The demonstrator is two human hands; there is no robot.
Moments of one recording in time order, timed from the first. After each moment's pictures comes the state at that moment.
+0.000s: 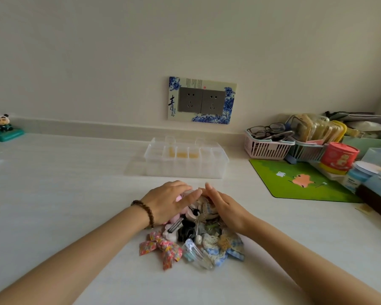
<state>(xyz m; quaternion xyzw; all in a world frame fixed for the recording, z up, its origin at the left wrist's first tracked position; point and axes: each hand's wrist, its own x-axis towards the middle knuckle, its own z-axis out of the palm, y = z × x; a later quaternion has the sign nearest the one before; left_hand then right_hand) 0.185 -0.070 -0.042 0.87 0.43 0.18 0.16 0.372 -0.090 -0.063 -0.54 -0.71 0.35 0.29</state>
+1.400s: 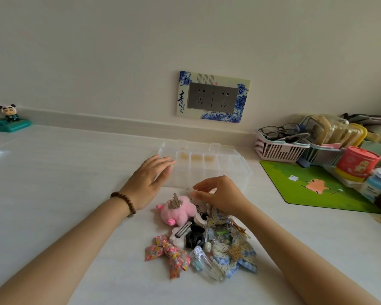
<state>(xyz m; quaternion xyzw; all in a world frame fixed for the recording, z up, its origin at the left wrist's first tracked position) 0.133 -0.025 -0.054 0.81 0.45 0.35 0.13 0.350 -0.051 -0.044 -0.56 -0.74 0.23 0.29</state>
